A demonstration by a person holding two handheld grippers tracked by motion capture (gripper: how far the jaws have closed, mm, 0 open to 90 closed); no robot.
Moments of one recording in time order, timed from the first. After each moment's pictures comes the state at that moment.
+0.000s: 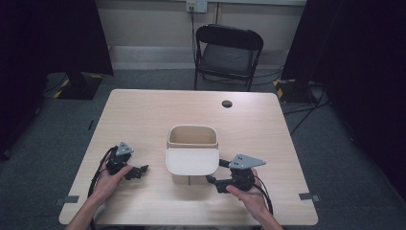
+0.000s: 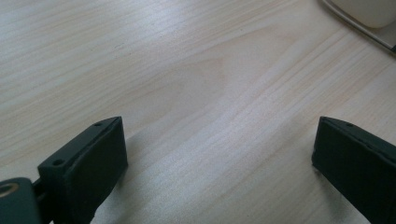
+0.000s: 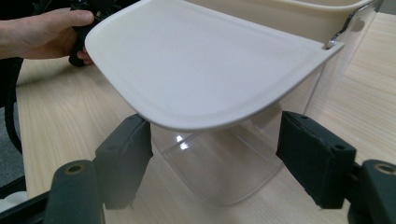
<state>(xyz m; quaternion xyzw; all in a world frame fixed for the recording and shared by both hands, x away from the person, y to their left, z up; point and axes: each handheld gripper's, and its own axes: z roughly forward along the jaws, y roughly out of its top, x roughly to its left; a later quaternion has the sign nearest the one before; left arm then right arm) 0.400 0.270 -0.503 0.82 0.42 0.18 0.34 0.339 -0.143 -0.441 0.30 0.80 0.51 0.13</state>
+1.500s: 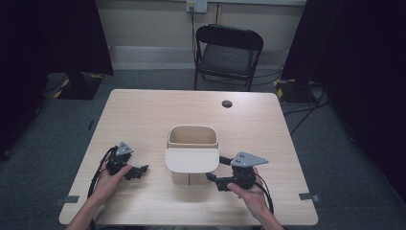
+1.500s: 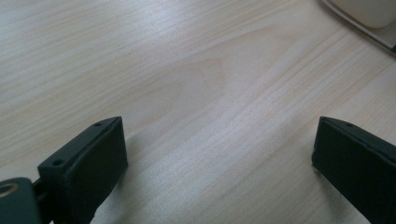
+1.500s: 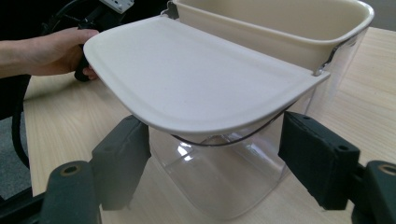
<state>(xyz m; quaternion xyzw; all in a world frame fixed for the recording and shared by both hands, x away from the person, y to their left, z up) 0.400 0.270 -0.503 0.82 0.42 0.18 0.35 0.340 -0.144 -0.431 0.30 0.79 0.53 0.13</state>
